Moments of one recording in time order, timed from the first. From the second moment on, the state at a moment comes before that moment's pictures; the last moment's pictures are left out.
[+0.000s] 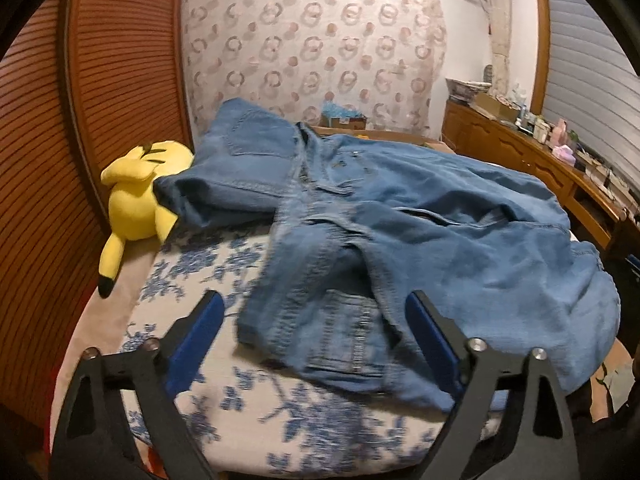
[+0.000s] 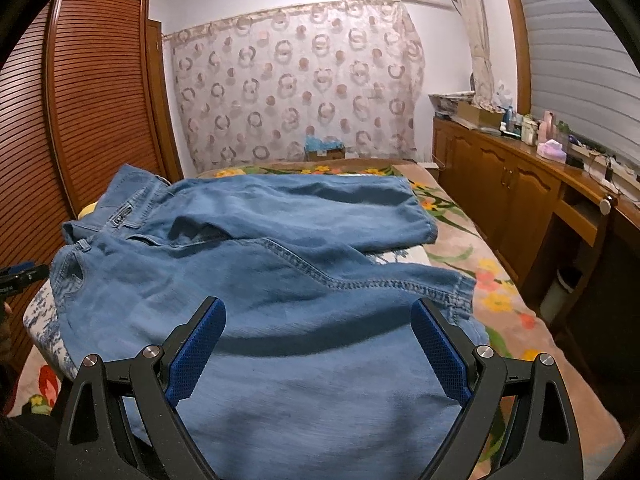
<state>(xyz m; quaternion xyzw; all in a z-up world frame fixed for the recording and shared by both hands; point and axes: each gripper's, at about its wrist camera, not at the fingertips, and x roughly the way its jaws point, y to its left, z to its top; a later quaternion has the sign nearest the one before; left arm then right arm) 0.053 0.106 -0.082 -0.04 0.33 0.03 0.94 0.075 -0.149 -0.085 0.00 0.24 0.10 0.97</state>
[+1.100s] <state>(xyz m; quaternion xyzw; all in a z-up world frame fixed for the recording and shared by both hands) 0.078 0.137 -0.134 -0.05 0.38 0.03 0.92 0.032 -0.210 -0.086 0.02 0.34 0.07 0.94</state>
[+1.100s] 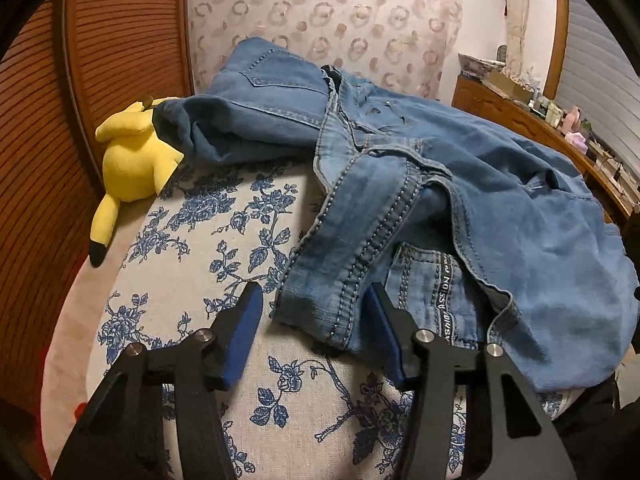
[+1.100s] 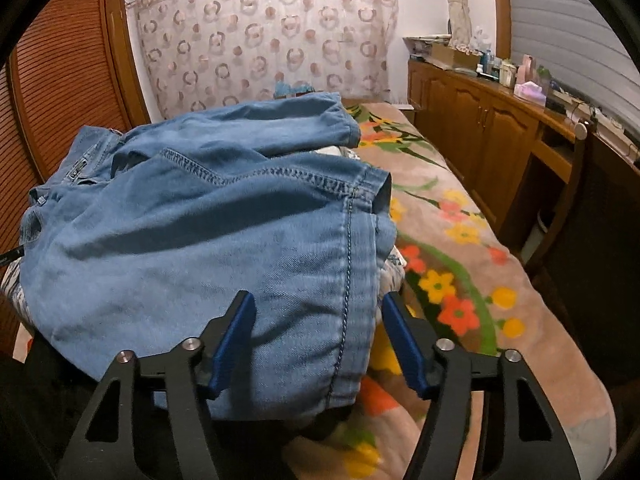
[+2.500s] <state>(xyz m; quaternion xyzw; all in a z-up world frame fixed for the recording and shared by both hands) 0.067 0.099 -0.030 -0.01 0.29 -0.05 0.96 0.065 -0.199 -0.047 -0.01 0.22 0.14 0.96</state>
